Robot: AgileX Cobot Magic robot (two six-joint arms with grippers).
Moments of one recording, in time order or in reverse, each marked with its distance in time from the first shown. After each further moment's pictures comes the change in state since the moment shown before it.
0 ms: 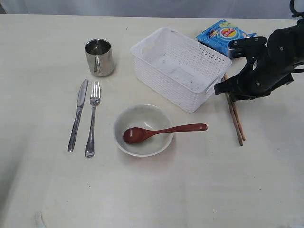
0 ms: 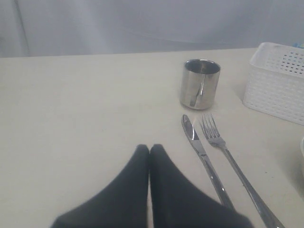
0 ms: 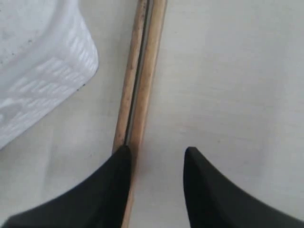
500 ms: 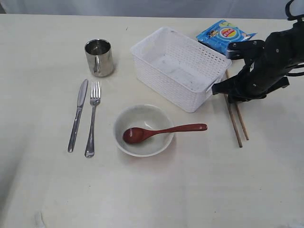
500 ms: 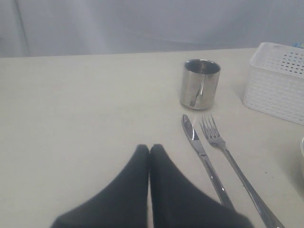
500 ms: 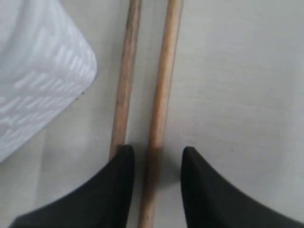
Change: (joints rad) left arm 0.000 0.000 0.000 0.000 0.000 0.000; right arm 0.000 0.050 -0.013 0.035 -0.012 0.004
